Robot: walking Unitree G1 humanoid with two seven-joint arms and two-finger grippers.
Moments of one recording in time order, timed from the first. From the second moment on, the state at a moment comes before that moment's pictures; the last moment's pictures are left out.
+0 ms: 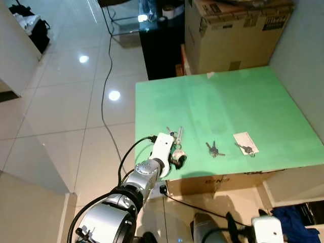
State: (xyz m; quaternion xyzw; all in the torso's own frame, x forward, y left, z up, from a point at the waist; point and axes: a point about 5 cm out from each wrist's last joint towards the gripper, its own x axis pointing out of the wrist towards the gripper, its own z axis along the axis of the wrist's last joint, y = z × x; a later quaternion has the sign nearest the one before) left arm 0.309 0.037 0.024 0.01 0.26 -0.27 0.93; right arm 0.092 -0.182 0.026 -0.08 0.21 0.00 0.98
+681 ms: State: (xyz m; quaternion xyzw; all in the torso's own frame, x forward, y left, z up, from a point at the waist) left arm 0.310 0.034 0.028 0.02 0.24 -0.28 0.93; right arm 0.094 -0.173 0.054 -0.08 0.17 0.00 0.98
